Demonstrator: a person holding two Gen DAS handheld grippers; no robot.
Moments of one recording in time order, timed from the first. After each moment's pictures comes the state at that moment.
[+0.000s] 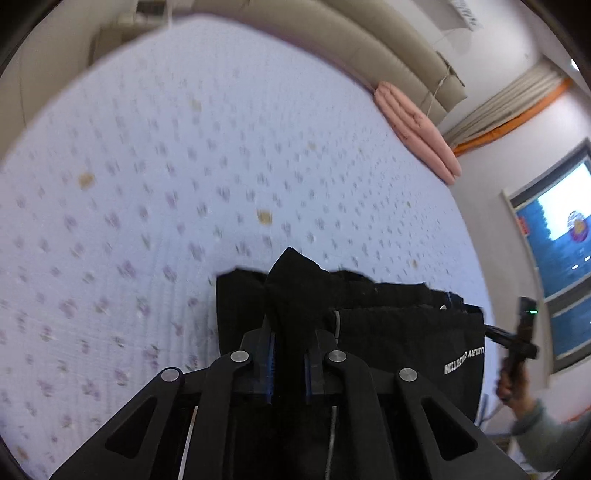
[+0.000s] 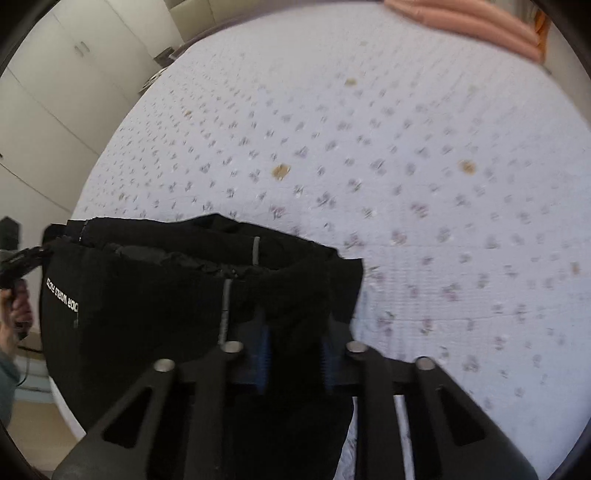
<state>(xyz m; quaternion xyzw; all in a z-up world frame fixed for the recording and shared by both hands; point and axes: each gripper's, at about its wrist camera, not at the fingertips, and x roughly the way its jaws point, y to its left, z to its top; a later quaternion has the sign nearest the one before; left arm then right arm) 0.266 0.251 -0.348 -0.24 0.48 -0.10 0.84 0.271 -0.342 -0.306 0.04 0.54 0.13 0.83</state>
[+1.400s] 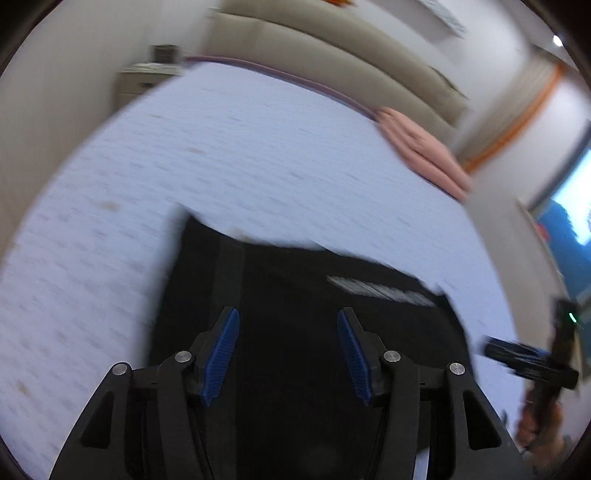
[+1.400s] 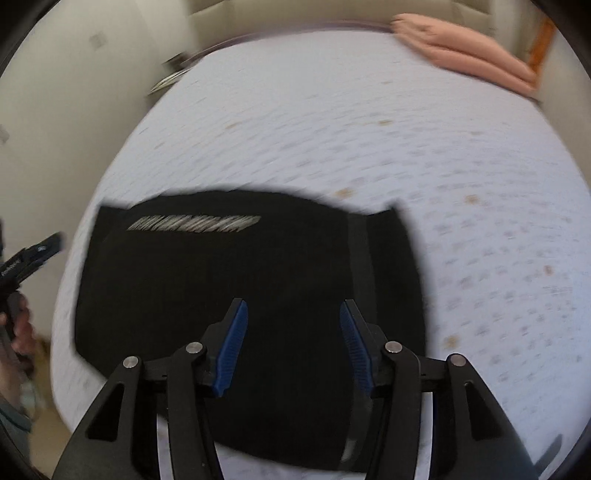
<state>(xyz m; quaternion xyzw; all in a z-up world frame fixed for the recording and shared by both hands) 0.212 0.162 -0.296 -0.21 0.44 -0.06 0.87 0.210 -0.224 -0.237 0.03 0.54 0.18 0.82</state>
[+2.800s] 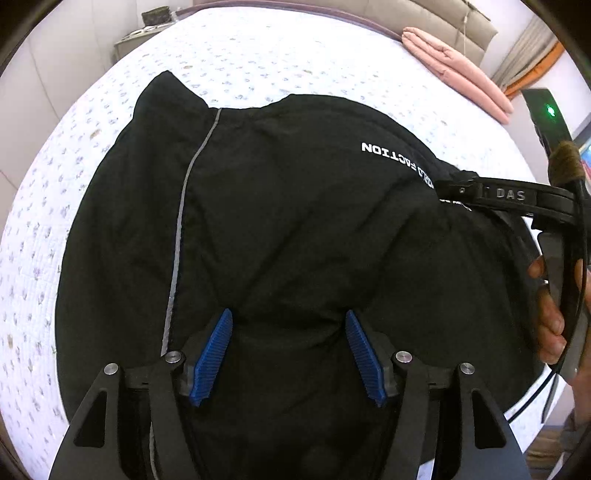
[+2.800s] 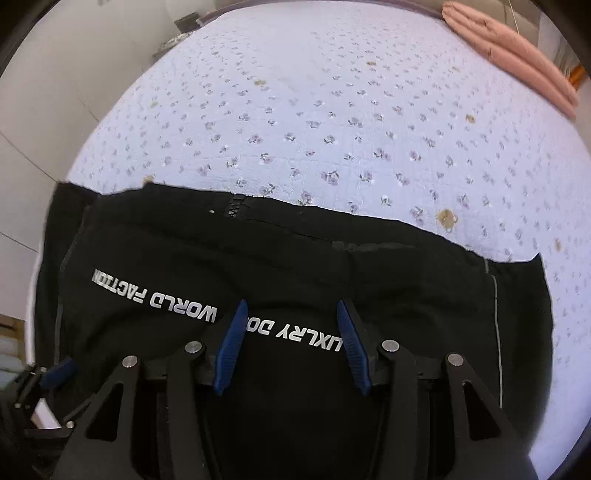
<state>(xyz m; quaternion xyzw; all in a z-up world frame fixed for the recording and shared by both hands) 0.226 0.123 -0.381 -0.12 0.56 0.00 0.82 0.319 -0.145 -0.308 0.00 0.56 0.17 0.81</state>
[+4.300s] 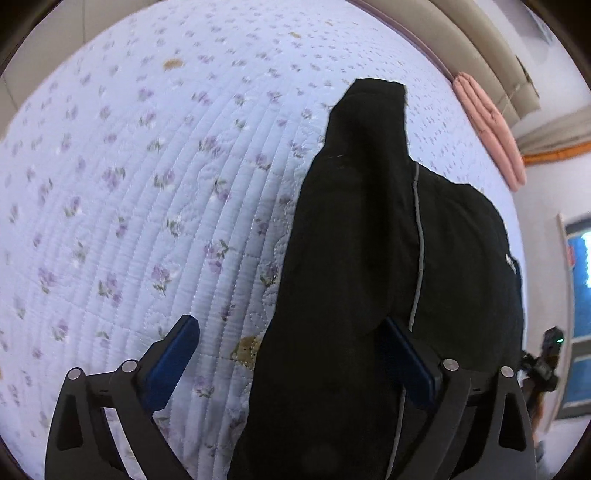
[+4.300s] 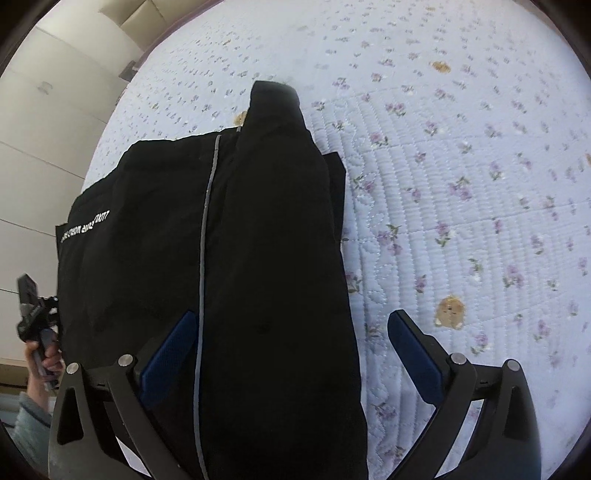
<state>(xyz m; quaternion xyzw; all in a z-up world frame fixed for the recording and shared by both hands) 0.259 0.301 -0.455 -0.29 0.57 0.00 0.77 0.278 -0.357 -0.383 0.17 0.61 0.14 0.76</state>
